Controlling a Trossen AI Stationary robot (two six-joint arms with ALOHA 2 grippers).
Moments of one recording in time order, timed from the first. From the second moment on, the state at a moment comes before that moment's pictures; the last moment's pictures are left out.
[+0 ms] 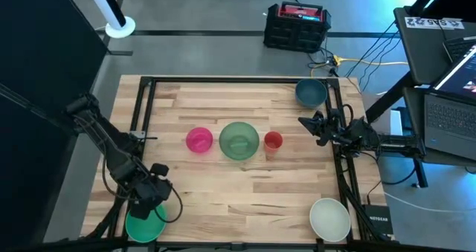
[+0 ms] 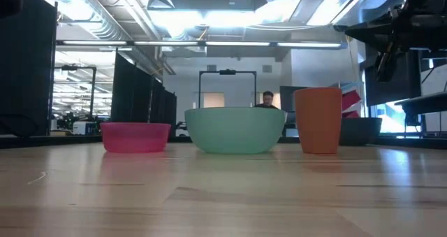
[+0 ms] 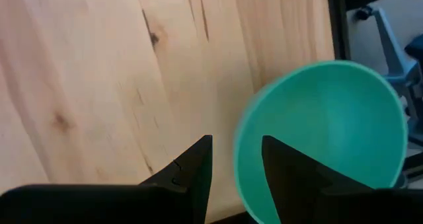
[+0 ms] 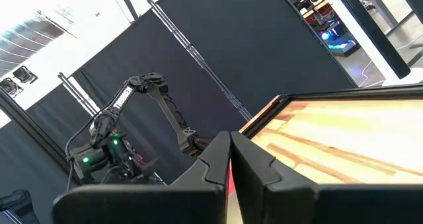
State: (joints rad) left arm -0.86 1.32 0.99 -0.95 0.03 -0.60; right arm -0.04 0.01 0.01 0.18 0.24 0.68
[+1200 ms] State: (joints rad) left arm -0.74 1.51 0.91 -0.83 0.32 -0.55; right arm -0.04 0.01 0.01 0.19 0.24 0.68
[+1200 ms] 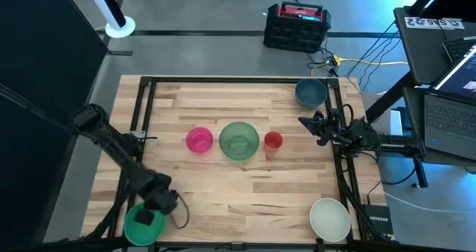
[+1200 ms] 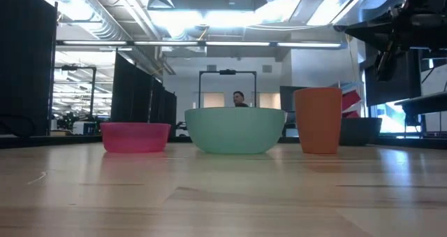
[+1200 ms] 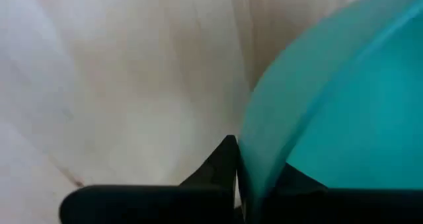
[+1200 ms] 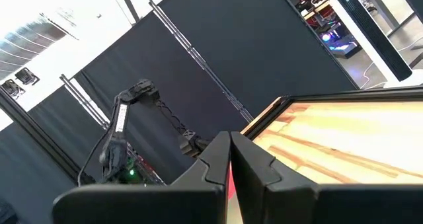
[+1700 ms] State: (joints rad) left arm 0.00 1.65 1.36 -1.04 0.25 -0.37; right arm -0.04 0.01 0.01 0.10 0.22 0.70
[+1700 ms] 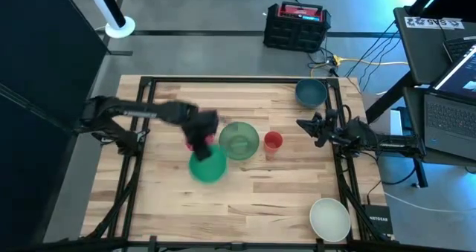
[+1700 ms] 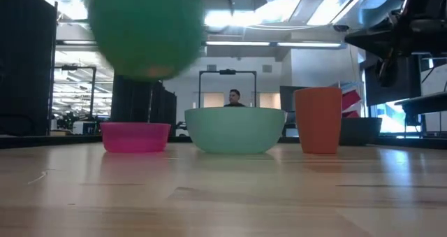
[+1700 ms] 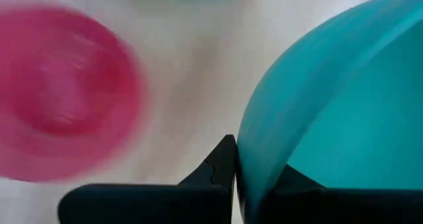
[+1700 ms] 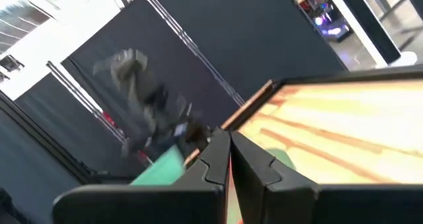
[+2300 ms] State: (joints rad) left arm 0.28 2.12 1.91 -1.25 0.16 -0.14; right arm -0.04 0.01 0.01 0.05 0.20 0.71
